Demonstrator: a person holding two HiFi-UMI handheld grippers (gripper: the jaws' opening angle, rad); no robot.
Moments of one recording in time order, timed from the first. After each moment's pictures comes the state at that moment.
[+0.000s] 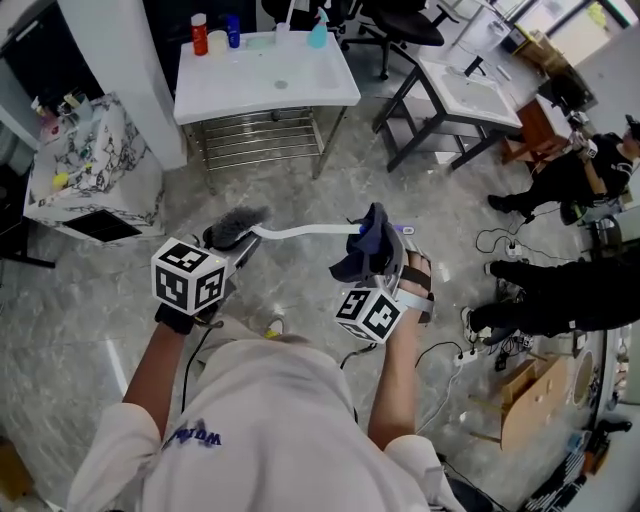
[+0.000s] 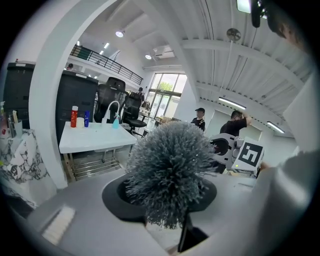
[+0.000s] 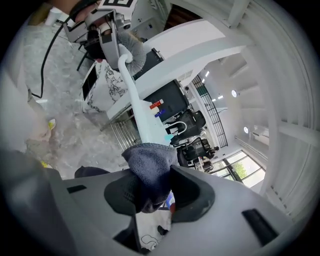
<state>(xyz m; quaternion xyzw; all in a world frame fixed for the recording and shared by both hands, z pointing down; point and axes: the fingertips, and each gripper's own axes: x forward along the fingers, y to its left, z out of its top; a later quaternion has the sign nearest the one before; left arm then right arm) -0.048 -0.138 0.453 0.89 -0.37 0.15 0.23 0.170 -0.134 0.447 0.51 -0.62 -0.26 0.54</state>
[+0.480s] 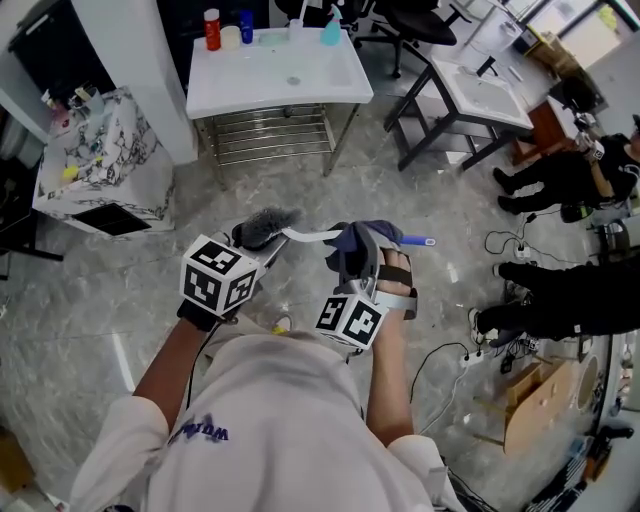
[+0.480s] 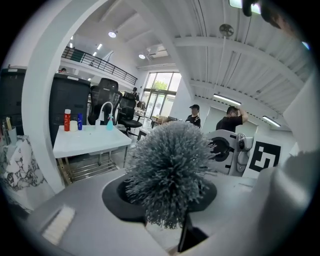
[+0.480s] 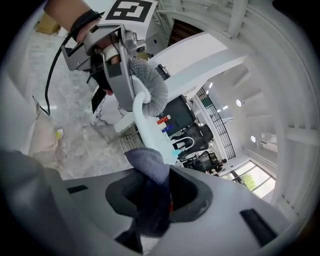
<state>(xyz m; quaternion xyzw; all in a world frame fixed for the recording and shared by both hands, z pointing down) -0.022 -0.130 0.451 0.90 -0.35 0.16 0.21 0.089 -0.123 0.448 0.46 -0.67 -0.28 0.50</state>
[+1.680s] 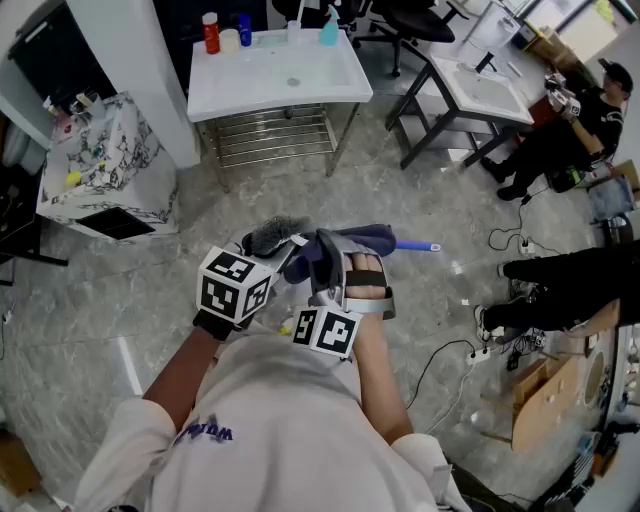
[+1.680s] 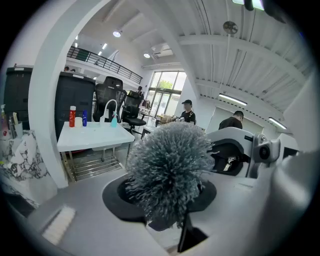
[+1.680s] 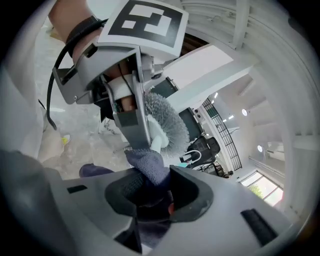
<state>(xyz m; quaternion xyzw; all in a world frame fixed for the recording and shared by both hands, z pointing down) -0.015 -0.118 0.465 0.89 -0.37 0.16 0.22 0.022 -0.100 0.454 0.41 -0.71 -0.30 0.48</state>
